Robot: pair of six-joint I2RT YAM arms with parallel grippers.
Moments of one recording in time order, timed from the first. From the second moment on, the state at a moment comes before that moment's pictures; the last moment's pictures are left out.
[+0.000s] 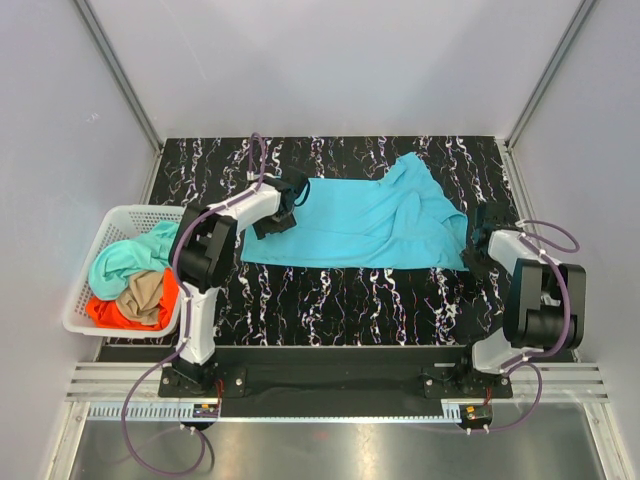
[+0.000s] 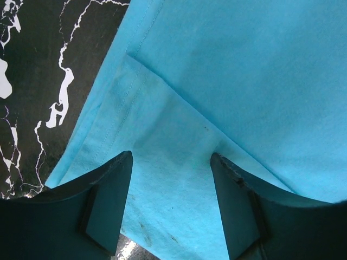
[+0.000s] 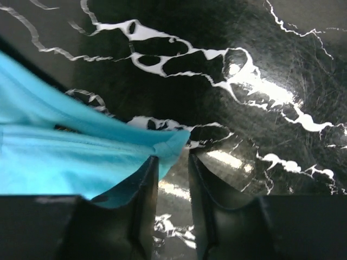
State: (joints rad) left arm -0.45 2.11 1.57 -0.83 -0.50 -0.90; right arm -0.14 1.53 0.83 -0.51 0.29 0.94
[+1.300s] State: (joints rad) left arm -0.43 1.80 1.33 -0.90 -0.39 -1.05; right arm -0.17 1.37 0.79 -0.68 0.37 0.92
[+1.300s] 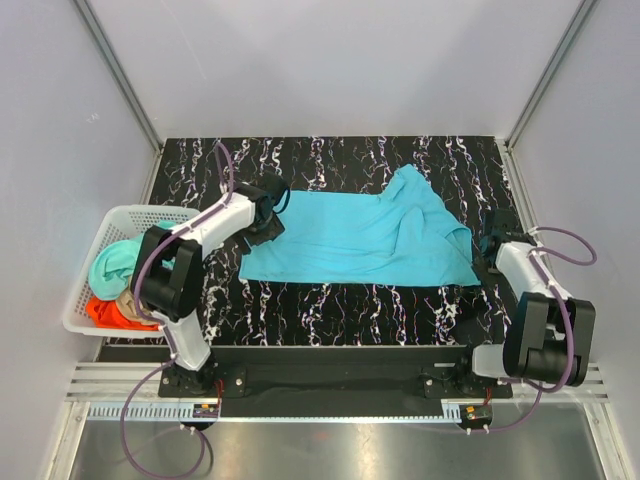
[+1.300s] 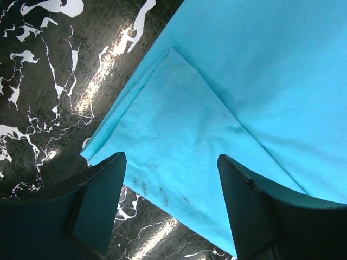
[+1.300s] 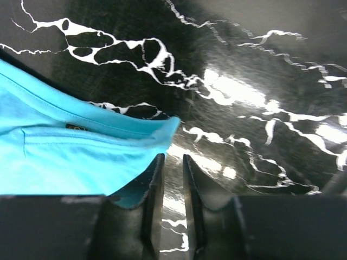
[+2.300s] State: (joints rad) left arm -0.39 1.75 1.50 -0.52 0.19 -0.43; right arm -0.15 2.01 1.62 -0.35 -0.49 0.30
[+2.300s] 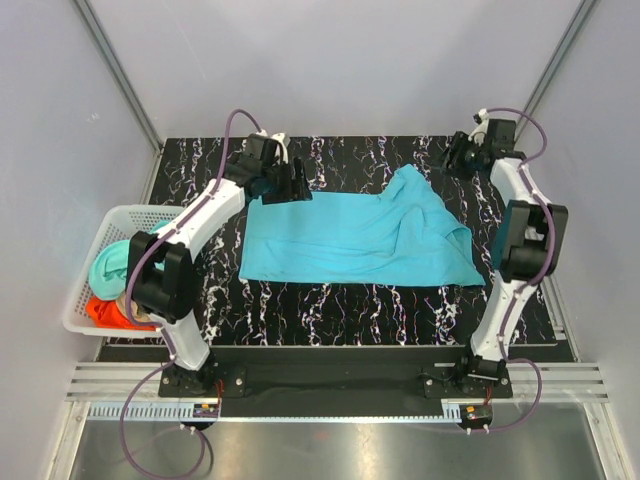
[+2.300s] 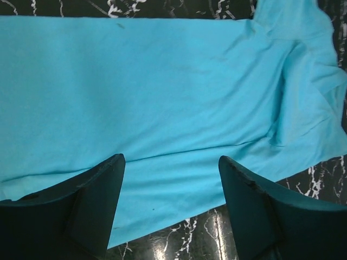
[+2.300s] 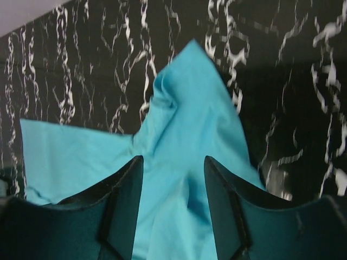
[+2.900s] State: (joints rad) left arm -0.36 1.82 1.54 -0.55 0.22 -0.42; right arm -0.10 2.67 2.36 -0.38 -0.50 0.34
